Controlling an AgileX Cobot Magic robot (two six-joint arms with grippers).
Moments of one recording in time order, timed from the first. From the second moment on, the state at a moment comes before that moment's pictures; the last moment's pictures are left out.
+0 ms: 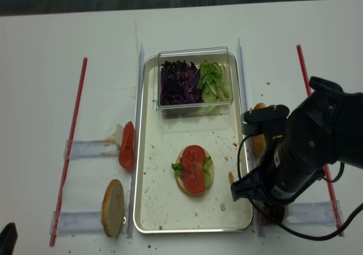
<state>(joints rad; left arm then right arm) 0.04 -0.02 -0.49 0.04 1.18 -0.05 0.66 1.47 -0.69 0.12 0.79 0.38</state>
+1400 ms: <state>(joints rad) 0.04 -0.02 -0.49 0.04 1.18 -0.05 0.66 1.42 -0.70 0.14 0.81 0.34</state>
